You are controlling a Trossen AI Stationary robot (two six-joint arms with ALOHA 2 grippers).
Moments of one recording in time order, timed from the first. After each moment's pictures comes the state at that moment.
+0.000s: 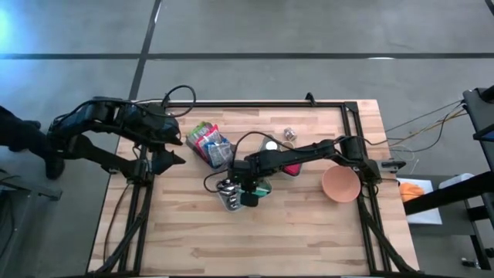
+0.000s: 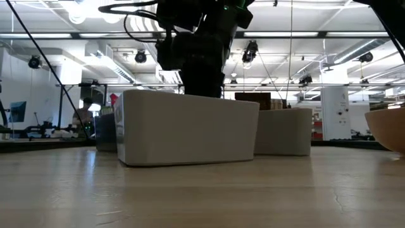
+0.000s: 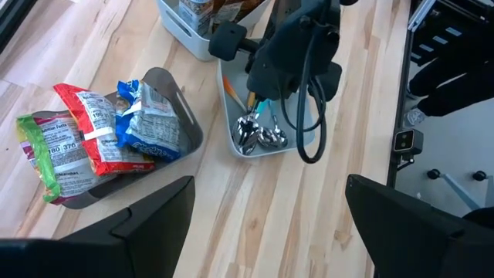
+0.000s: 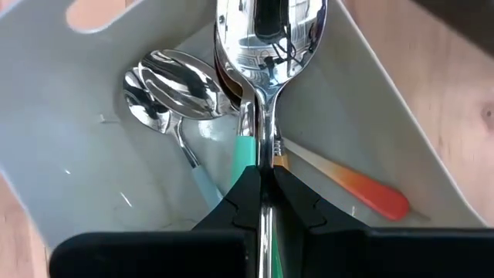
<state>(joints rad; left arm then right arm) 0.00 1.19 1.69 -1.47 0.05 -0.39 0.07 2.16 1.75 -0.79 -0.08 0.21</state>
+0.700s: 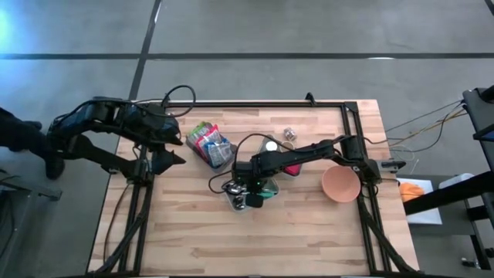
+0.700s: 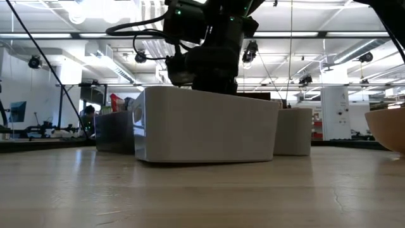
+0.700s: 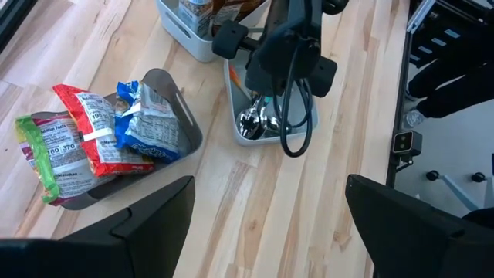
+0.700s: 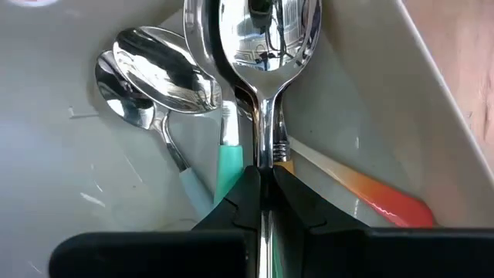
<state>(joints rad) 0.00 1.19 1.69 -1.47 0.05 -0.39 0.07 2.16 1.67 -0.81 -0.13 0.23</state>
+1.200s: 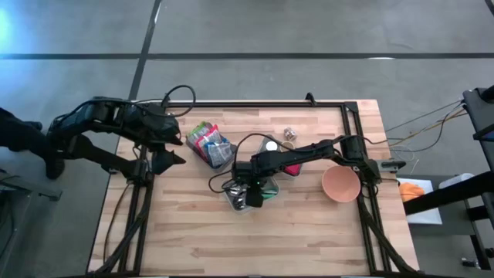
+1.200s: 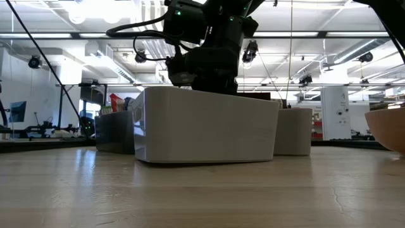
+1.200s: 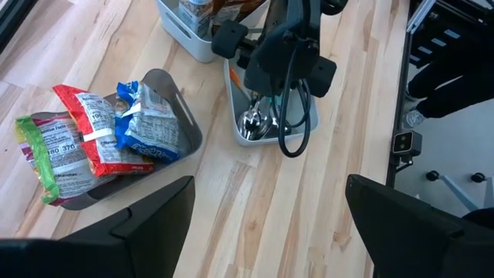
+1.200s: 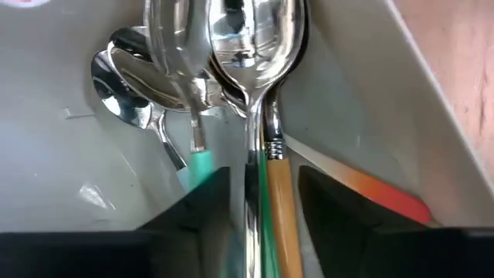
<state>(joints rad) 0.00 1.19 1.69 -1.47 0.05 -0.39 0.07 2.16 1.67 -0.81 -0.14 0.24</state>
